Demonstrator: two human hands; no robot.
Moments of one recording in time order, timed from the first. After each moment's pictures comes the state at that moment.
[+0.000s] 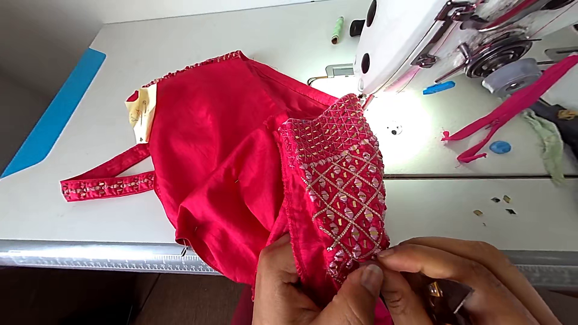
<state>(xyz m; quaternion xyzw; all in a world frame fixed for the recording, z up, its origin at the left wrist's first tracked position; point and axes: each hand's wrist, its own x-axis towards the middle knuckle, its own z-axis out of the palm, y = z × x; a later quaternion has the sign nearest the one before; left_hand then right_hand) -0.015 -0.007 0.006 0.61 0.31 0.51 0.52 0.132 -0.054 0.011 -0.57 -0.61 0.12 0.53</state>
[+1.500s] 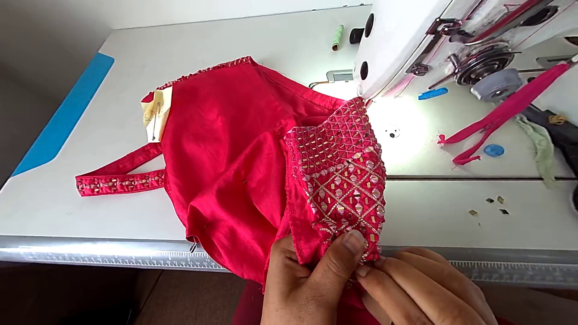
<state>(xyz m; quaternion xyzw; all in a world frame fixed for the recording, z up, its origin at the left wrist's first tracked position) -0.001 -0.013 0.012 0.41 0.34 0.53 0.66 0.142 -0.040 -0.020 -0.43 -0.76 -0.16 0.46</state>
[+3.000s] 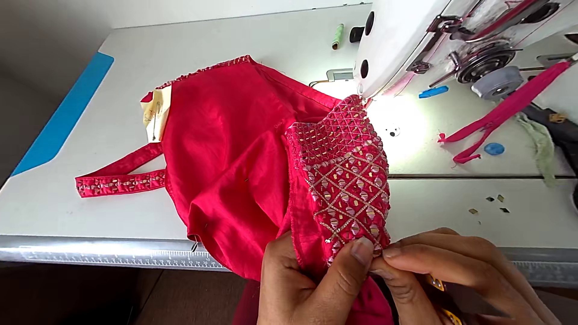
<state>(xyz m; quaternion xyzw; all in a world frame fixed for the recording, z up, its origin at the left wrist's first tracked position) -0.007 -0.010 0.012 0.53 0.32 0.54 0.58 0.137 -0.047 -0.003 -0.51 -0.62 0.09 0.59</state>
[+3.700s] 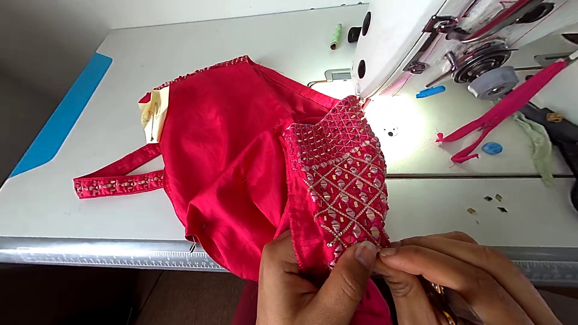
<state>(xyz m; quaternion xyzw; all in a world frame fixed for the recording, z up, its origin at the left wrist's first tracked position) -0.008 -0.009 0.011 0.57 0.31 0.54 0.54 0.139 -0.046 -0.002 -0.52 -0.65 0.01 0.55</state>
